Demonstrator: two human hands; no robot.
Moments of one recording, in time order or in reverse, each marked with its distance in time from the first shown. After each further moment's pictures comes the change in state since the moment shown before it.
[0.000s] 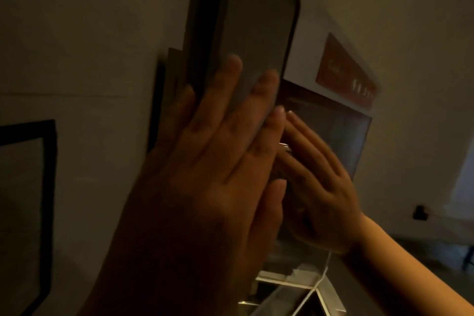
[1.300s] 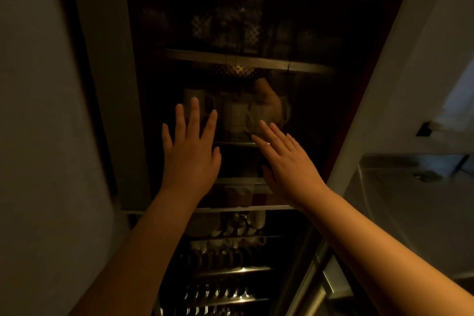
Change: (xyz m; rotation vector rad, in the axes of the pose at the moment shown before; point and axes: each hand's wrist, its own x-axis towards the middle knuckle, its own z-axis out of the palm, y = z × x) left_hand -0.052 -0.133 0.242 0.106 -0.429 -0.423; right_hand -0.163 0.048 0.145 -0.153 -0.784 0.645
